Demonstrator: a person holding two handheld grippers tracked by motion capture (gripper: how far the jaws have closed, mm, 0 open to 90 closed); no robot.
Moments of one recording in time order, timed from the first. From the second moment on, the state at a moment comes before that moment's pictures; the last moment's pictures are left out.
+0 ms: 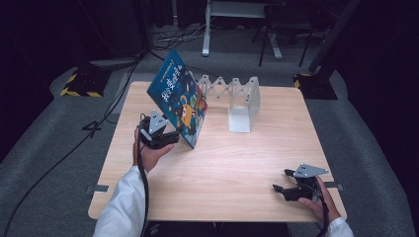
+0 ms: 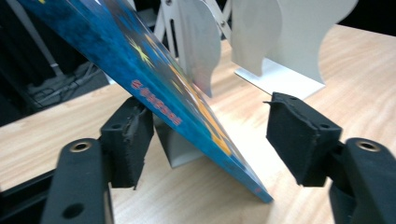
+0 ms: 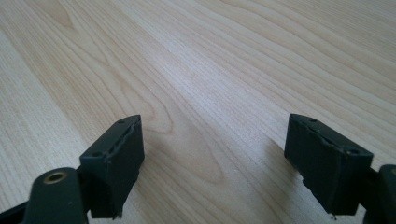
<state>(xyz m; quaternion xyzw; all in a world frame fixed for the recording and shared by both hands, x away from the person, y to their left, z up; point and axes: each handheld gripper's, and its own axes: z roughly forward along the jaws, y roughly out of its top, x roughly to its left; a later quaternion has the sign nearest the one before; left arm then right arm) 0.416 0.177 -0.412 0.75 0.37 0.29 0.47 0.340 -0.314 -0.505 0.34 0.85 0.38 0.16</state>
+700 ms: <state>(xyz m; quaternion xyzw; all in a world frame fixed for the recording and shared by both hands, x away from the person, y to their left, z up) 0.371 0.178 -0.413 0.81 0.31 0.24 0.43 0.340 -0.315 -0.505 0.34 0.85 0.37 0.16</state>
